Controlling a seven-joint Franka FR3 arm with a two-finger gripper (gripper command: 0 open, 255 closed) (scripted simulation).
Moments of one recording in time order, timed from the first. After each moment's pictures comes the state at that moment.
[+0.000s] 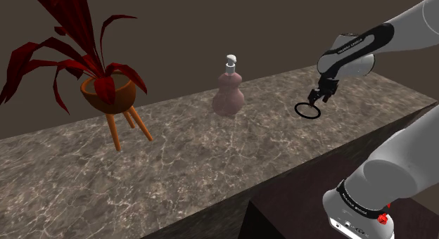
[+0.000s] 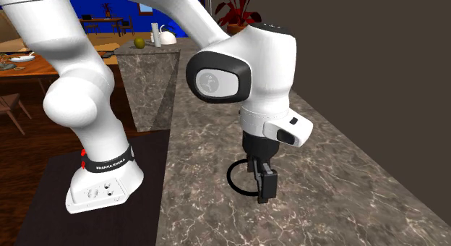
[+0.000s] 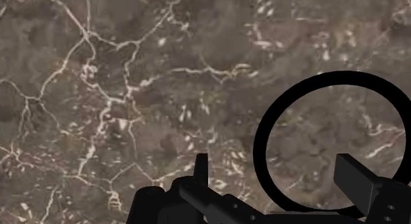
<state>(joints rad) -0.15 -0.13 -0.62 -2.55 -0.15 2.45 -0.35</state>
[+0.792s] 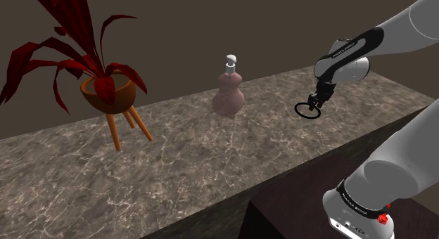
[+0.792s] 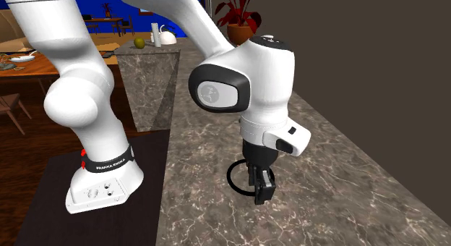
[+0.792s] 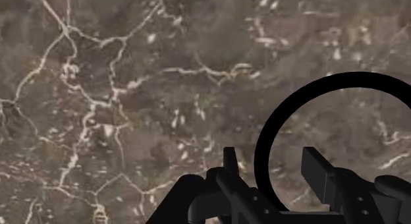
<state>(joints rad) -0.14 -0.07 -0.63 -2.56 -0.10 2.51 -0.39</state>
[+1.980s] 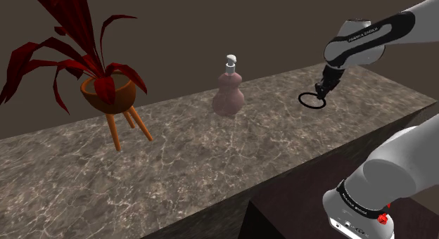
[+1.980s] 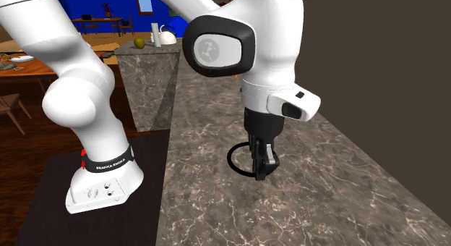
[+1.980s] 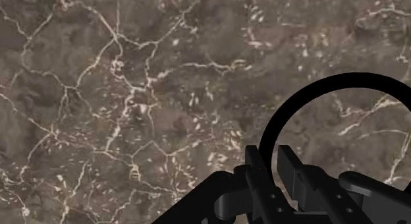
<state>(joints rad) -0.17 -0.24 -0.60 -2.49 -0.21 2.30 -0.31</state>
